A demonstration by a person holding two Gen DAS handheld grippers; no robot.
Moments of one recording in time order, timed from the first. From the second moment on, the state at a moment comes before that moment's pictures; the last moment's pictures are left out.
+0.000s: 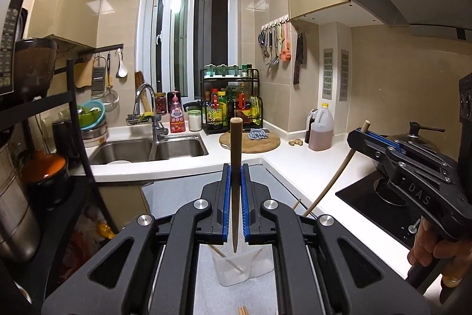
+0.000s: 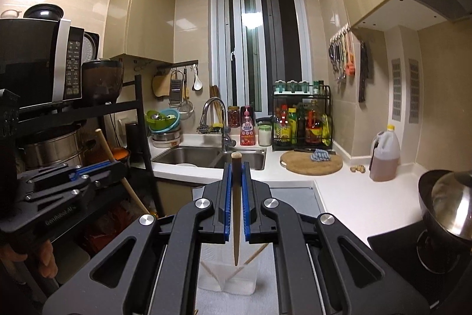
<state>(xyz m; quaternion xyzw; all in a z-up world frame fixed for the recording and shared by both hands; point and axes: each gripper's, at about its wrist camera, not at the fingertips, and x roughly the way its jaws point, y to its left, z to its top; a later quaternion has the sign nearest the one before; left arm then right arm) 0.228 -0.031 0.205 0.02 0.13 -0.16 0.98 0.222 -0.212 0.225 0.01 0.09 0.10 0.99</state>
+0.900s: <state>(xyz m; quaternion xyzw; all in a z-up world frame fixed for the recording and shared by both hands) 0.296 -0.037 0.131 0.04 0.18 -0.08 0.98 0.292 -0.208 0.149 0.02 0.17 0.06 0.98</state>
